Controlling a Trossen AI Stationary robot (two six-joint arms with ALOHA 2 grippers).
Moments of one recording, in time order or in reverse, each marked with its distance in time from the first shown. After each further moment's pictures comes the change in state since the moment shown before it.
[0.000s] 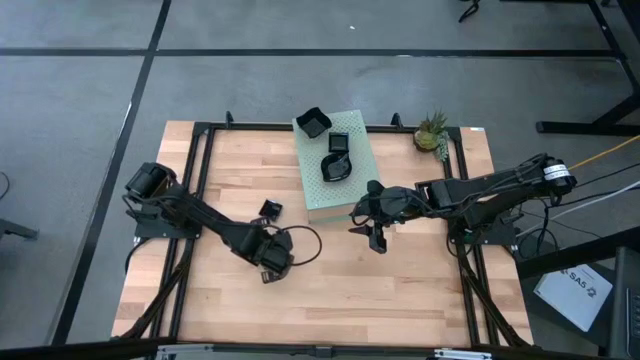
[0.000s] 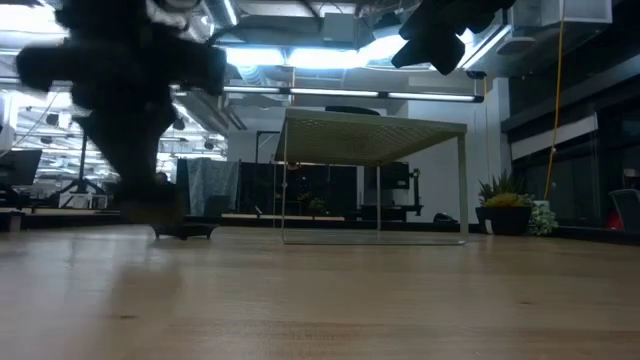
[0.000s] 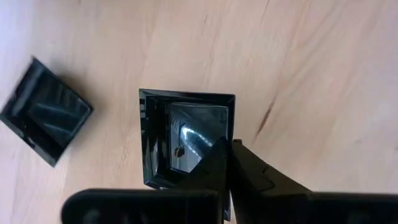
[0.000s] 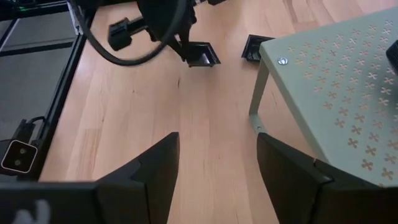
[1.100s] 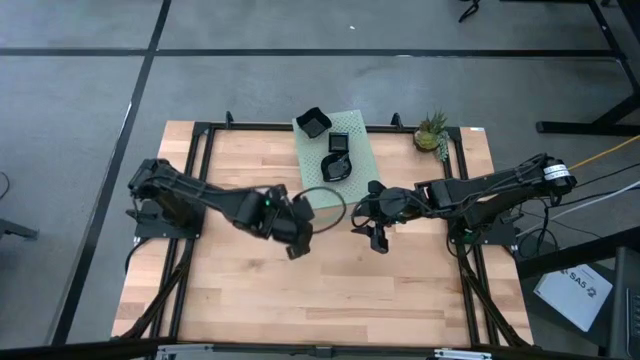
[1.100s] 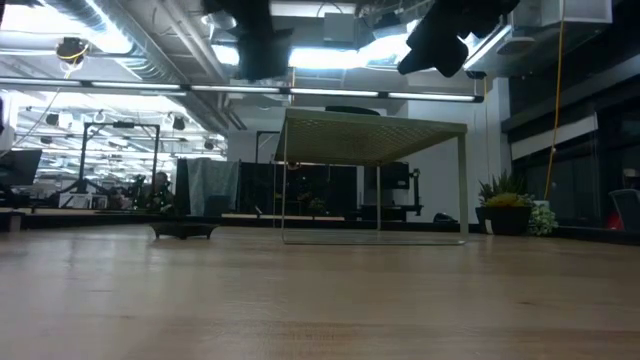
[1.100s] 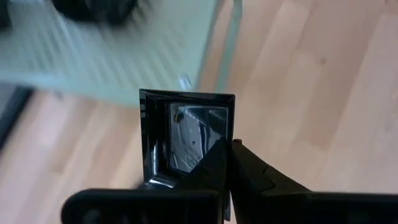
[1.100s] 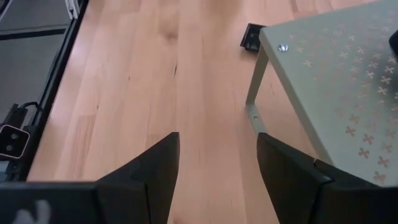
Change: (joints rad) left arm 0.119 -0.003 0.546 -0.313 -0.219 0.084; right arm -0.003 0.000 0.000 -0.040 -0.001 -0.024
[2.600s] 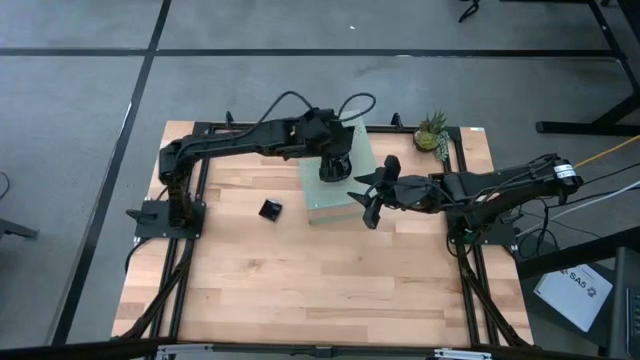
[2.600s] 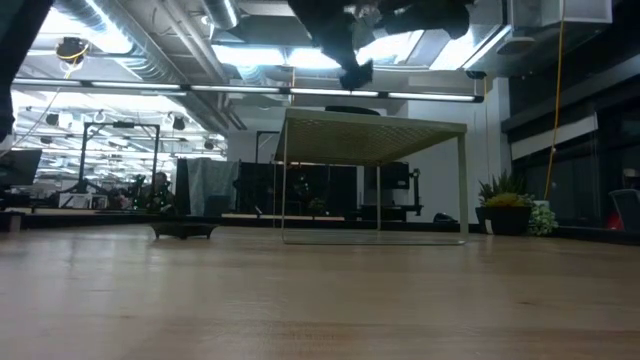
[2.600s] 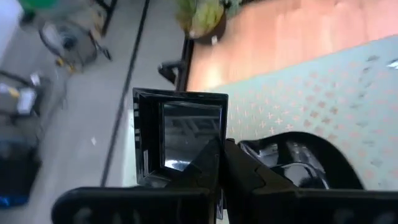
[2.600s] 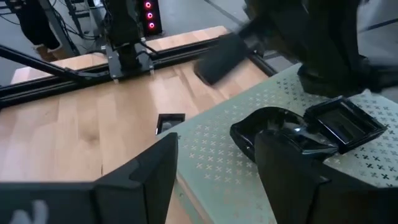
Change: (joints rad) left arm 0.523 0.150 0.209 0.419 0.165 1.011; right arm -0.001 -0.069 0.068 0.078 0.422 0.084
